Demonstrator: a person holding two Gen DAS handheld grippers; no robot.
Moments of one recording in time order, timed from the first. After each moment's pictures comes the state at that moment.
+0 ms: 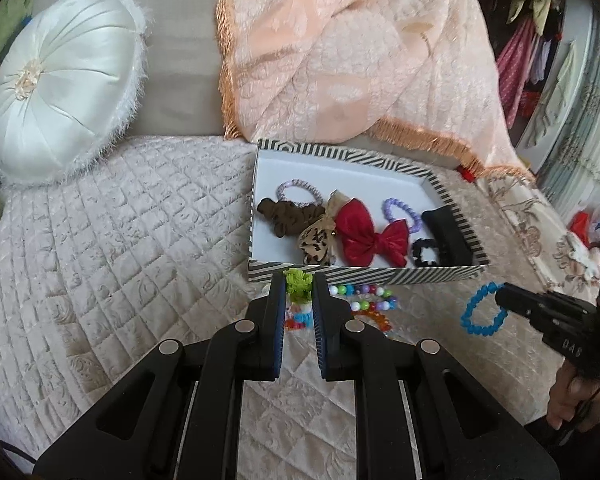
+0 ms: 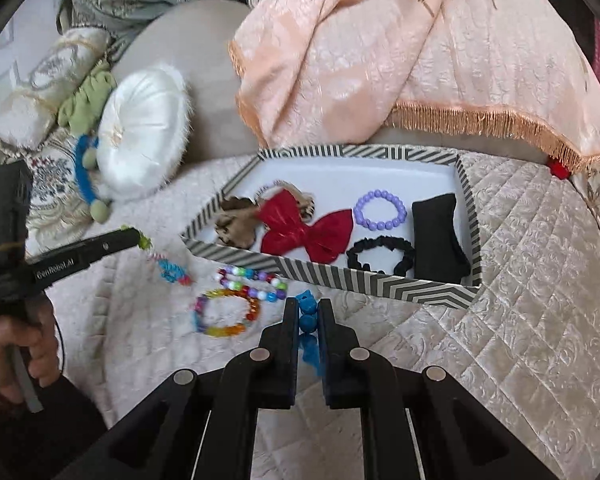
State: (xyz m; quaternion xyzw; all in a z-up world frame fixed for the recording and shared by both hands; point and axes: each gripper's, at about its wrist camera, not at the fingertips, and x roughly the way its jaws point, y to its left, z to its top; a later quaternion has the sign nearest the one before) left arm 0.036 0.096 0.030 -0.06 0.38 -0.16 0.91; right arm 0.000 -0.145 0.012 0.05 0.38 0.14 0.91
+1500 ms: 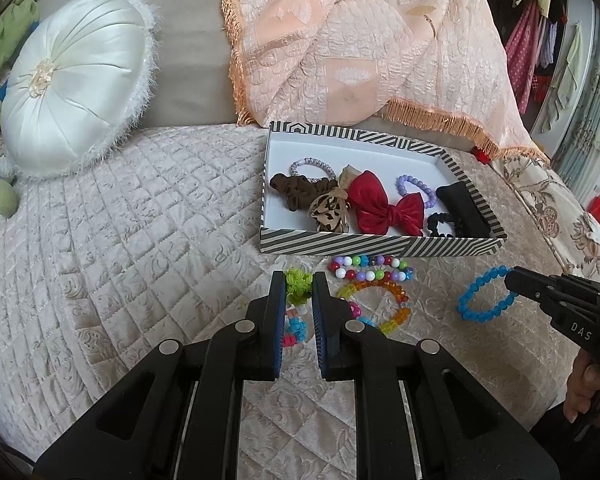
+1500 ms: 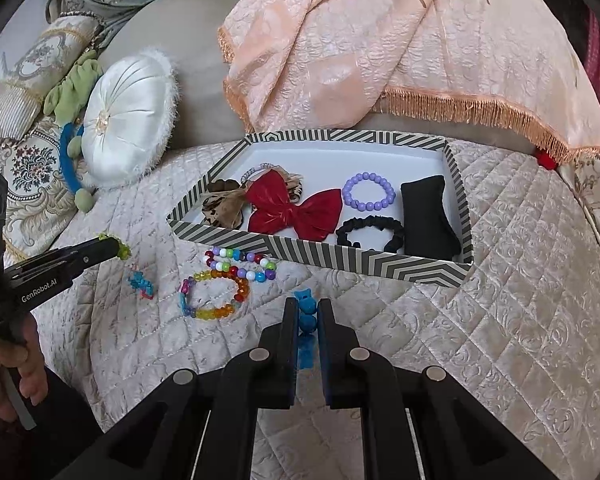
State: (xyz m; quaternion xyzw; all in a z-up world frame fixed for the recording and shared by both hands) left arm 0.023 0.087 0.012 -0.02 0.39 -0.12 0.91; right arm -0.004 -0.140 -0.002 0.03 0.40 0.11 0.91
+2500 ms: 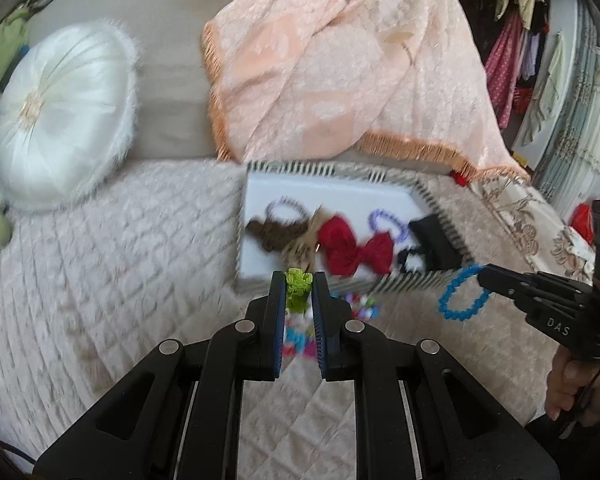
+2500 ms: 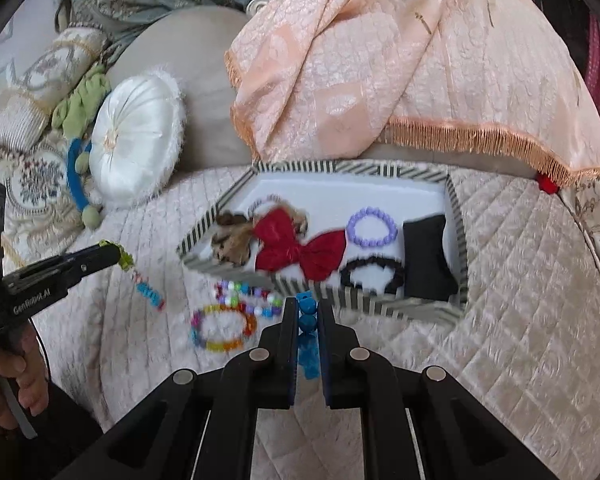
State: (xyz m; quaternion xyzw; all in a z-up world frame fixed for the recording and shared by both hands) left arm 0.030 0.074 0.056 -0.03 0.35 -0.16 0.92; right arm 0.008 -0.143 0.029 0.04 0.37 0.12 0.92
